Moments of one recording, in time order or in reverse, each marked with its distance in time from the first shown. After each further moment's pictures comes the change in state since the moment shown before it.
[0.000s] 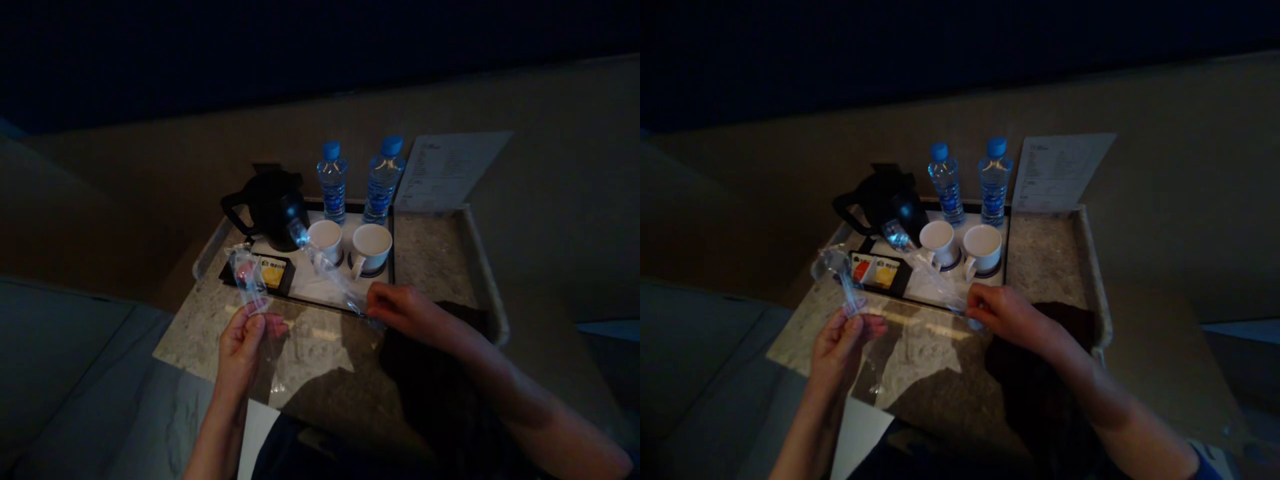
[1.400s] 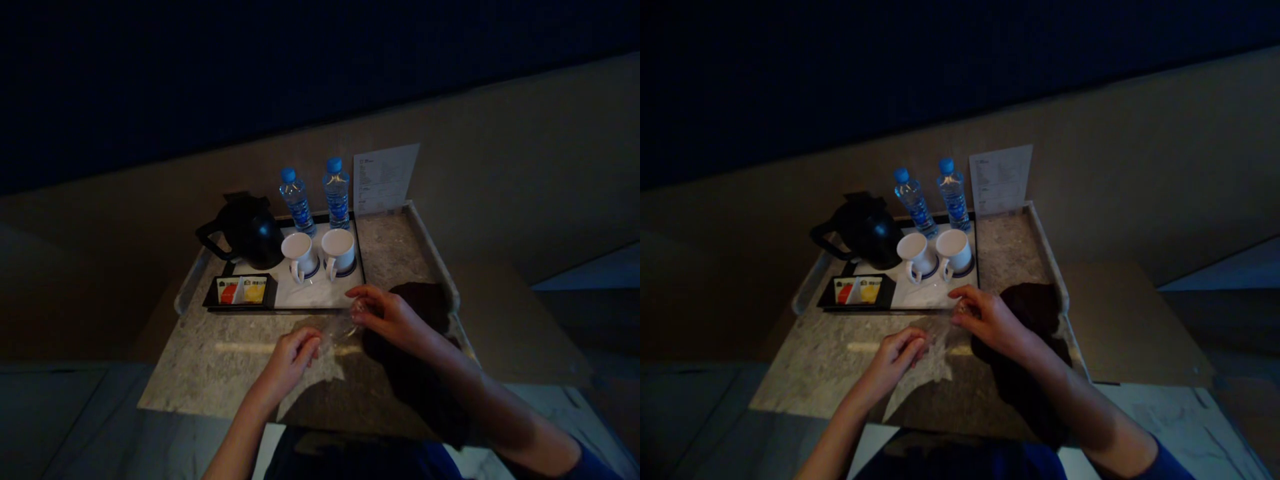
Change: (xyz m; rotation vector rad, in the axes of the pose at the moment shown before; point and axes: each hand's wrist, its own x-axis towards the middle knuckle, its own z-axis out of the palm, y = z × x) left_hand -0.005 -0.030 0.038 0.731 -0.745 0.116; right_hand -0.047 -0.010 0.029 0.264 0.379 0.011
